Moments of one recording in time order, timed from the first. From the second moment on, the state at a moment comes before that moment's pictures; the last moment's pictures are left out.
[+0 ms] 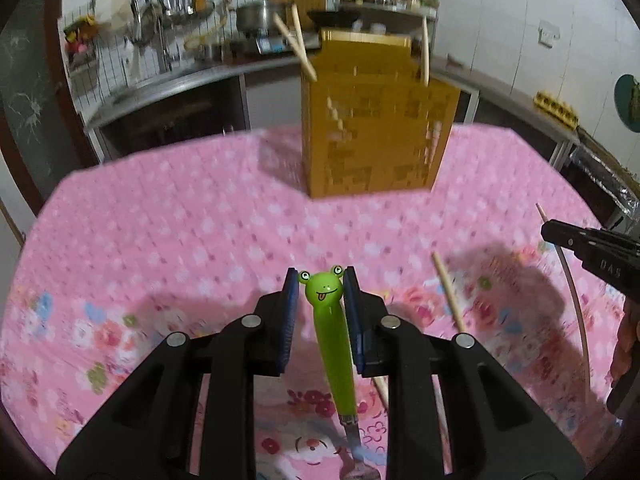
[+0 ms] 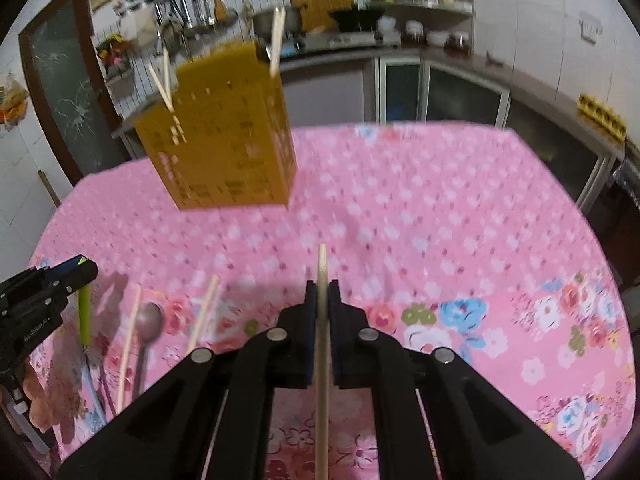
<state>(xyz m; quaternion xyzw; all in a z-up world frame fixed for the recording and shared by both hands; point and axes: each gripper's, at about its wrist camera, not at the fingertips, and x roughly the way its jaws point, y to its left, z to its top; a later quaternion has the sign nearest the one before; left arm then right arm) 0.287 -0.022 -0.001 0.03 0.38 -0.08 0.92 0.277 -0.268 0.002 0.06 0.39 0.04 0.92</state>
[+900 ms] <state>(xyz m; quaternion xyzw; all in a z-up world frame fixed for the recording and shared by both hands) 0.255 -0.010 0.074 0.02 0.26 -0.08 0.96 0.235 -0.275 0.062 0.08 0.24 0.03 0.97</state>
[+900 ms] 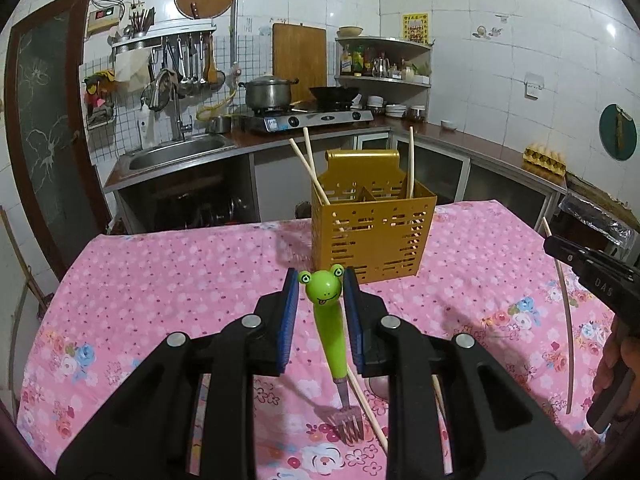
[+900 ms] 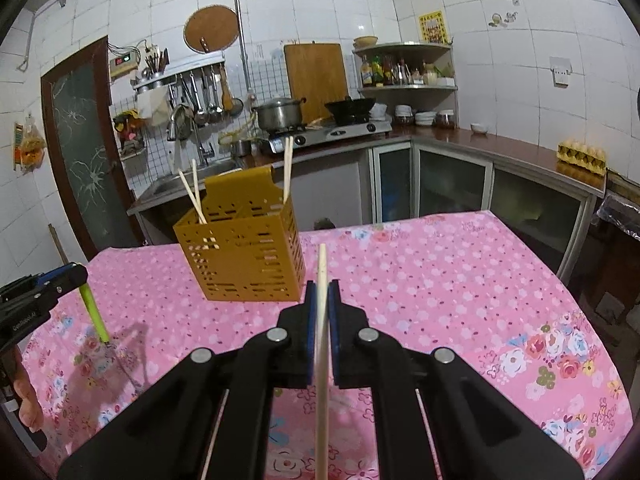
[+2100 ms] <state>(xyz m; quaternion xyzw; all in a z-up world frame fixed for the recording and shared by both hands) 0.258 -0.008 0.125 0.02 0.21 -0.08 0.97 0.251 -0.266 0.111 0.08 0.17 0.03 0.98</state>
